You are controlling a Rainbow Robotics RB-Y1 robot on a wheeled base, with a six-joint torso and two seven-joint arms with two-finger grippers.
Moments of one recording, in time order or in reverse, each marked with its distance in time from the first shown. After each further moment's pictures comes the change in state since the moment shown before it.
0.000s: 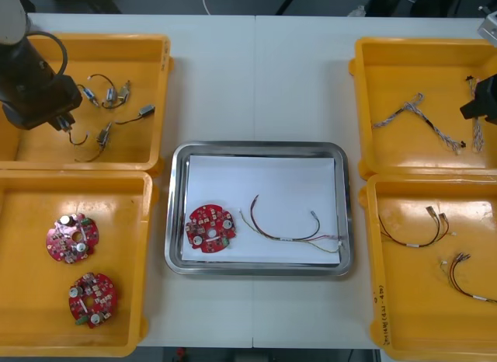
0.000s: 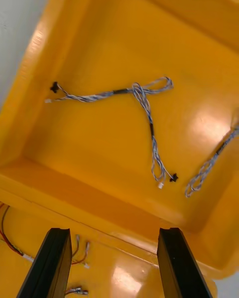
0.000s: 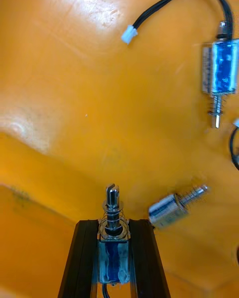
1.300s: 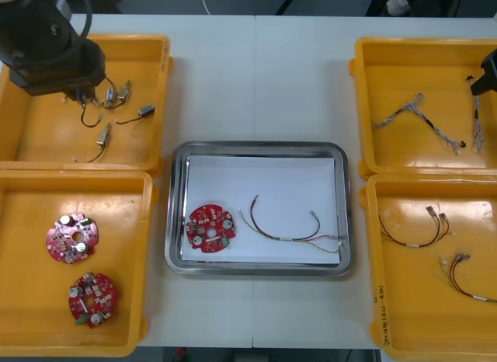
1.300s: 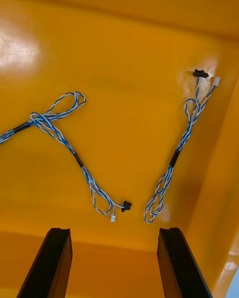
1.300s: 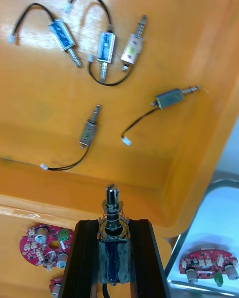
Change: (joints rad) right arm -0.337 -0.021 0.053 0.808 0.182 -0.260 0.079; left arm 0.000 0.002 0.009 -0.562 0.043 0.304 0.000
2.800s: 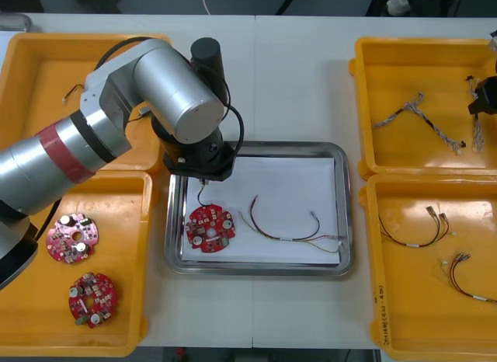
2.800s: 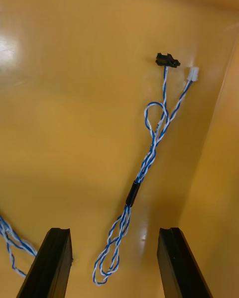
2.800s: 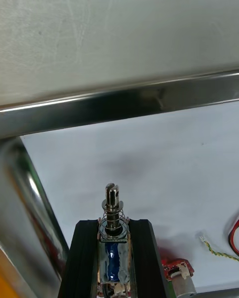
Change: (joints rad) right arm -0.198 -0.007 0.000 0.690 0.082 -0.471 0.261; left arm -0.025 -0.262 -0.542 0.121 0.005 -0.311 0.063
